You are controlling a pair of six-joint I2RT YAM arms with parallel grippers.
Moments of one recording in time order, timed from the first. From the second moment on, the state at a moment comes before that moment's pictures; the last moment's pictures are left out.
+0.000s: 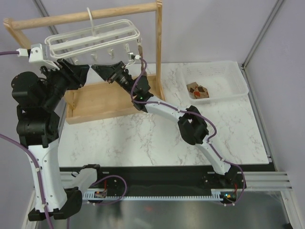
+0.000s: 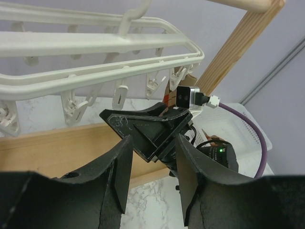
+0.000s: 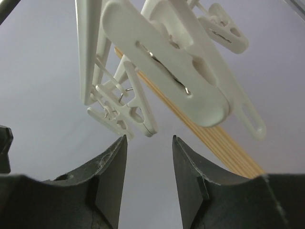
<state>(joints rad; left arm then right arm) 0.06 1.00 1.71 -0.68 0.30 -0.33 0.91 2.43 2.14 0.96 -0.11 1.03</state>
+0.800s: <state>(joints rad) 0.06 1.00 1.69 -0.67 0.30 -0.33 0.88 2.43 2.29 0.88 -0.16 0.98</state>
